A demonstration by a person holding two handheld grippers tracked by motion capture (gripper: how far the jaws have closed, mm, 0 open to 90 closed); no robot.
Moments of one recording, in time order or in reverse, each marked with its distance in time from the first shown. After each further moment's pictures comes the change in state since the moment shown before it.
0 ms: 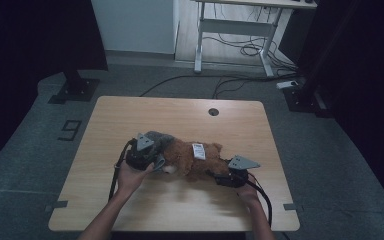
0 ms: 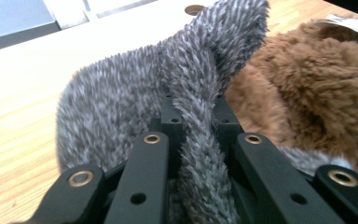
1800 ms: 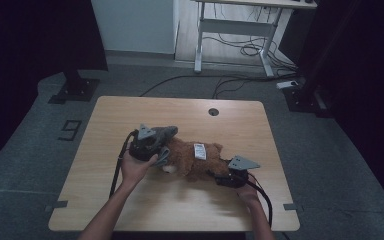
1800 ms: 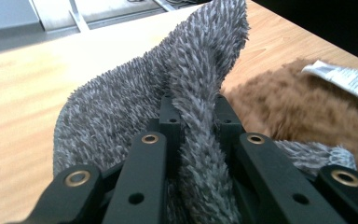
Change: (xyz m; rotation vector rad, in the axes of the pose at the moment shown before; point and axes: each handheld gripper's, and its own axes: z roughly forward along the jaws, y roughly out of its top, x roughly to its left) left arm 0.001 0.031 0.017 -0.012 -0.049 -0.024; right arm 0.001 -0.001 0.000 0.000 -0.011 -0.006
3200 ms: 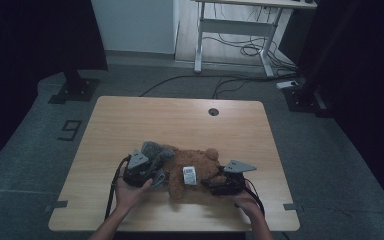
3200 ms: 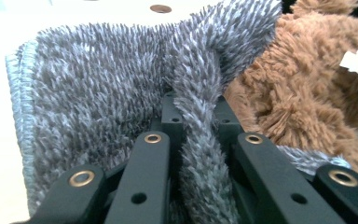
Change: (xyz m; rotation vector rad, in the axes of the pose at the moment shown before) left arm -0.012 -0.080 -0.028 -0.058 -0.100 -0.039; right arm 0.031 0.010 -0.007 0.107 0.027 0.140
